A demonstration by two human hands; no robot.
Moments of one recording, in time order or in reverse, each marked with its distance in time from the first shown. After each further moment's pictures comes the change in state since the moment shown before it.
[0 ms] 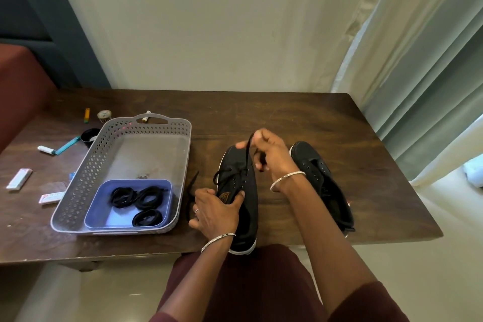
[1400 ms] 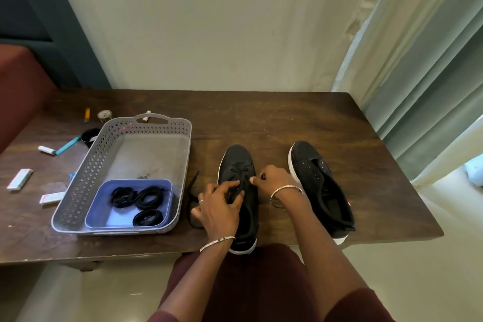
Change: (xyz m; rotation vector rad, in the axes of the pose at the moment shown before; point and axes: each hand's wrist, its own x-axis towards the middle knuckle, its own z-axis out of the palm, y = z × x) left_hand 0.004 -0.004 -0.001 0.086 -0.087 0.288; right_hand 0.005 0.061 -0.017 -1.050 -0.058 0.279
